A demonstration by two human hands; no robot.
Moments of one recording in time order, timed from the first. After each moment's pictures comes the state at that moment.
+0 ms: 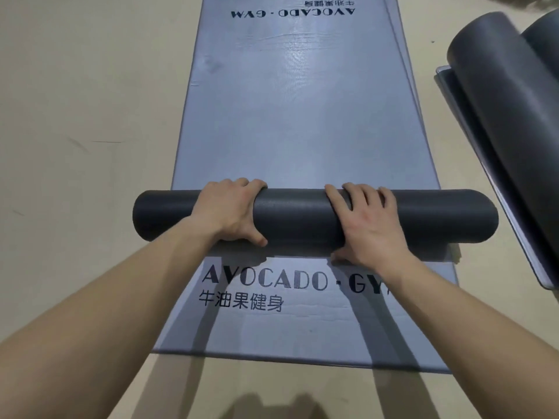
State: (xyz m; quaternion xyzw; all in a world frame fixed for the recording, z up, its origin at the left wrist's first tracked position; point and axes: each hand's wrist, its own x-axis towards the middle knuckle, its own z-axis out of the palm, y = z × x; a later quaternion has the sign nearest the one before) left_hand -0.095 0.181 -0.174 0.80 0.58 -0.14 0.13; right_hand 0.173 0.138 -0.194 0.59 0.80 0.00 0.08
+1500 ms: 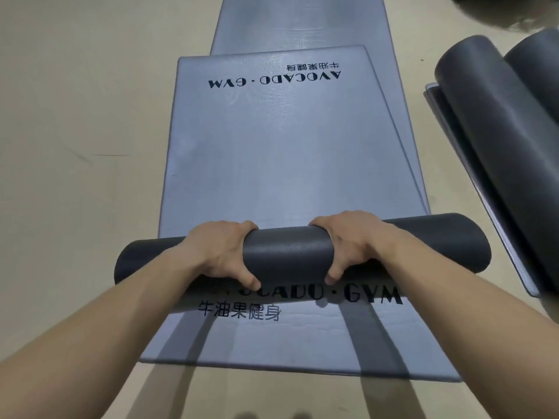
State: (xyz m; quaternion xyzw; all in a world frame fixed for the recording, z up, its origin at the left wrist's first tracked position) left_hand -0.102 0.150 -0.153 0.76 0.55 -0.22 0.27; right_hand 0.155 0.171 -0.141 0.51 0.77 -0.29 0.25
